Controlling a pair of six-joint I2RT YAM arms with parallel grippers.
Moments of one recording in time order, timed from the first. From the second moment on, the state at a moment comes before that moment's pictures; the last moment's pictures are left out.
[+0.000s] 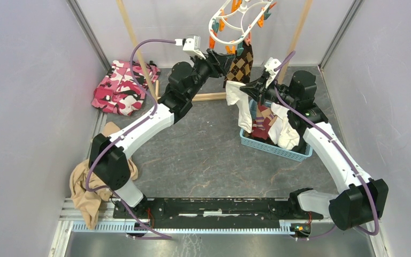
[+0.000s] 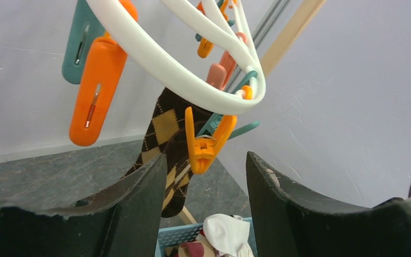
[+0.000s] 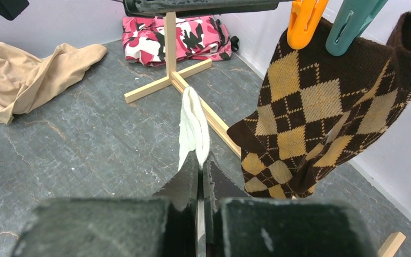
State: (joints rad) left arm -0.66 1.63 1.42 0.45 -0.04 -0.52; right arm 0.28 1.22 1.11 0.04 -0.70 -0.16
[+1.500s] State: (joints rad) left arm -0.69 1.77 1.62 0.39 -0.16 -0.38; right arm 0.27 1.22 1.11 0.07 -0.72 -0.13
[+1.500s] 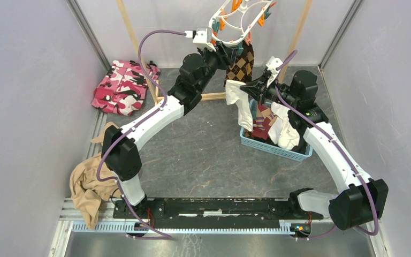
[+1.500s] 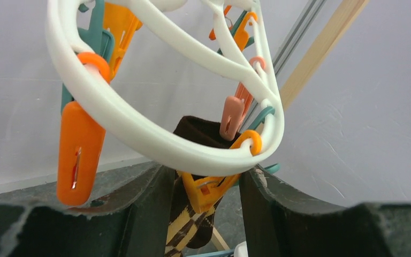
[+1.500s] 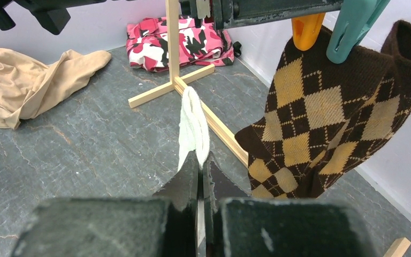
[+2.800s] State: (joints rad) left arm -0.63 1.69 1.62 0.32 -0.07 -0.47; right arm 0.27 1.49 1.26 0.40 -0.88 0.25
